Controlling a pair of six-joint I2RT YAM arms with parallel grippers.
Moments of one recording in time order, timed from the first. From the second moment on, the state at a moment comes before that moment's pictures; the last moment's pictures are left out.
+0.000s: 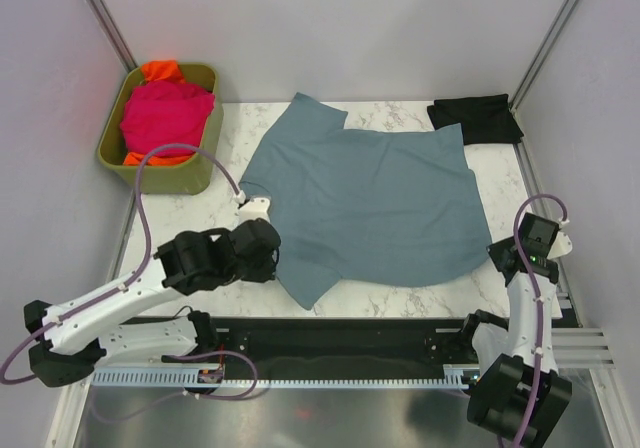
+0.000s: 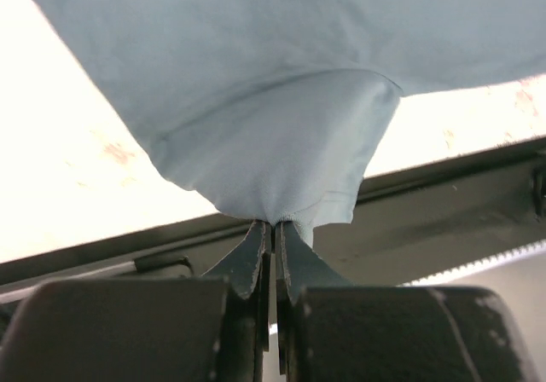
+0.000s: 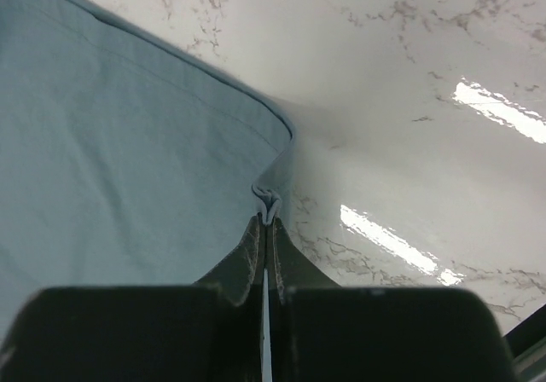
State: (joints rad) left arm -1.12 0.93 1.05 -1.12 -0.38 -0.90; right arm -0.43 0.80 0.50 -0.58 0.07 0.78
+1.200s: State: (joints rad) left arm -0.51 1.50 1.45 -0.93 -0.21 -0.35; right arm -0.32 1.43 0.85 -0.35 -0.03 0.74
